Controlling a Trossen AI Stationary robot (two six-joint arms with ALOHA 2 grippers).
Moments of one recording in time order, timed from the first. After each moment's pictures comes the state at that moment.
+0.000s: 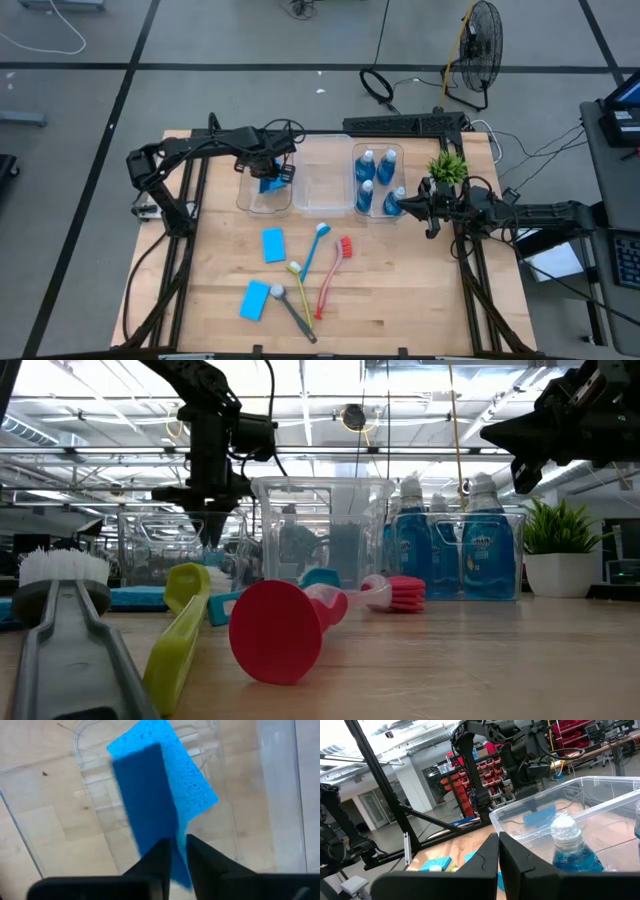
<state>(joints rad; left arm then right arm) 0.48 1.68 1.23 -1.02 -0.06 -0.84 -0.06 0.26 0.03 0.34 0.00 0.38</state>
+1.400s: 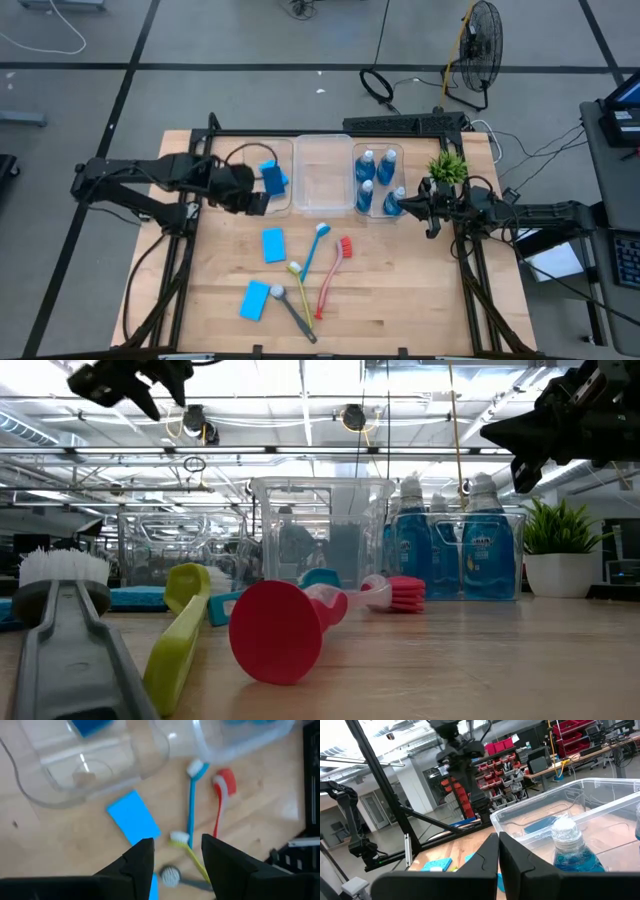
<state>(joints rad) -0.02 1.18 1.23 -1.10 0.01 -1.30 -0.06 0.26 0.03 0.35 0.00 0.38</state>
